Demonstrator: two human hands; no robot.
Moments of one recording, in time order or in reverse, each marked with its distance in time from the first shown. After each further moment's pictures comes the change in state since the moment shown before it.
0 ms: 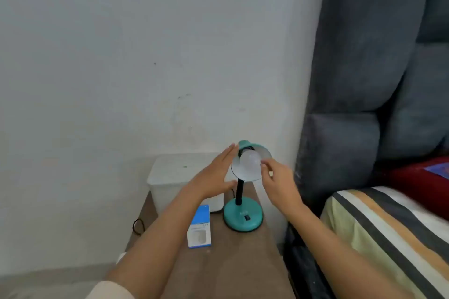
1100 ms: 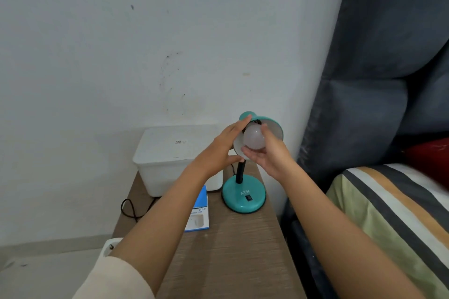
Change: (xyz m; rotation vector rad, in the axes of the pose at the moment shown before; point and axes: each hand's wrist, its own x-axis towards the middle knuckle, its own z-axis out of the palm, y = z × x) left_hand 0.047 -0.046 0.034 -0.277 0.117 0.154; right_hand 0.065 0.016 0.055 1.132 -0.138 0.769
